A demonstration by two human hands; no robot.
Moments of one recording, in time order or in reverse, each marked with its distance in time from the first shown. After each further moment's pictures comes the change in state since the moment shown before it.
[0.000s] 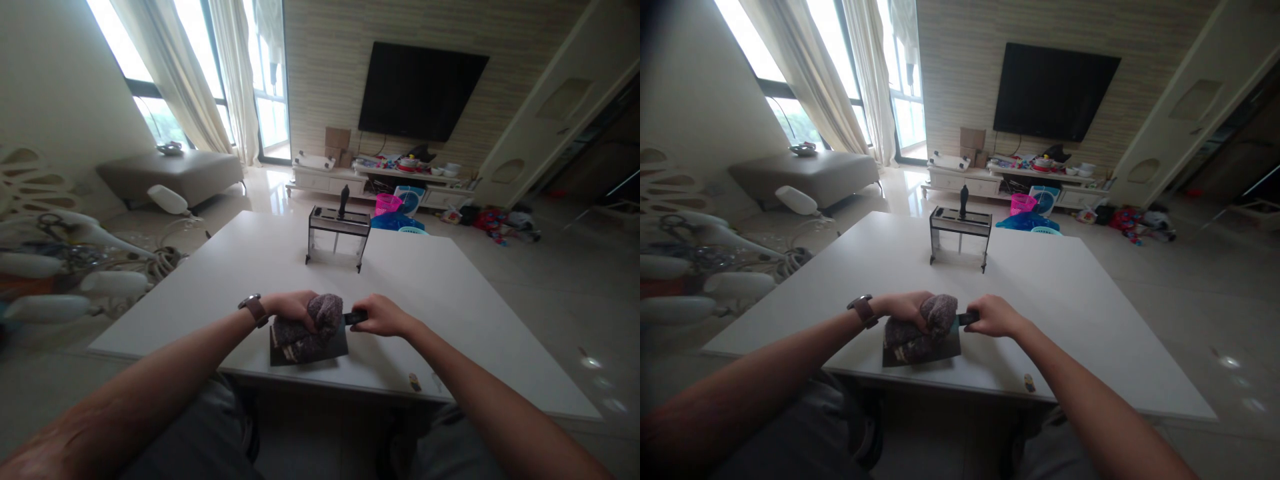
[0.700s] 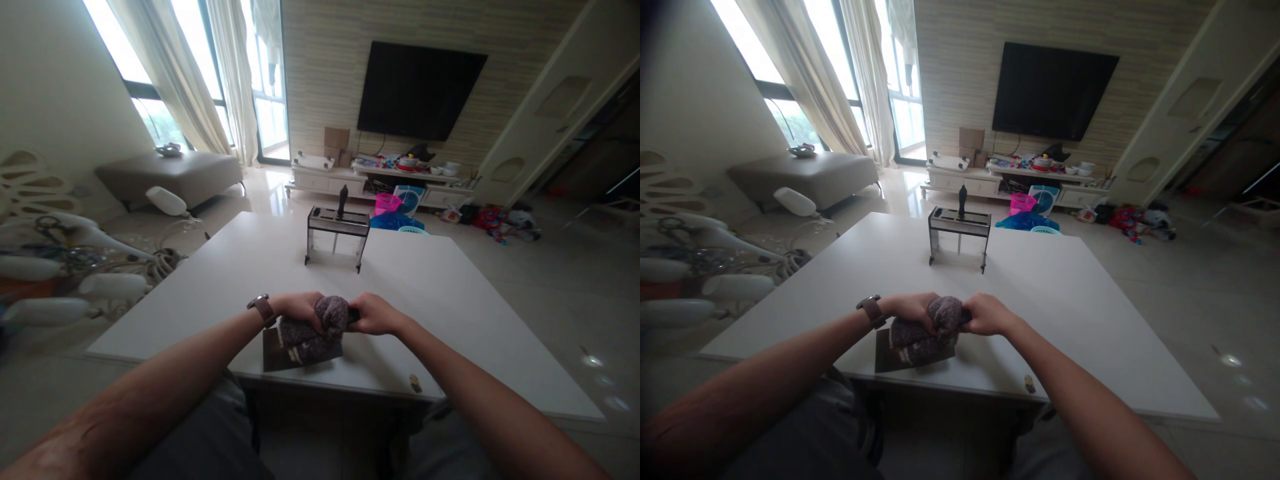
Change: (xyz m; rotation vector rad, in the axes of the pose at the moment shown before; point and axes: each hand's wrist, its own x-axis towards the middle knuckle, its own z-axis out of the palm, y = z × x) left_hand 0.018 0.001 0.005 0.006 -0.025 0.023; right_hand 0.013 -0.012 0.001 -0.020 -0.021 -0.042
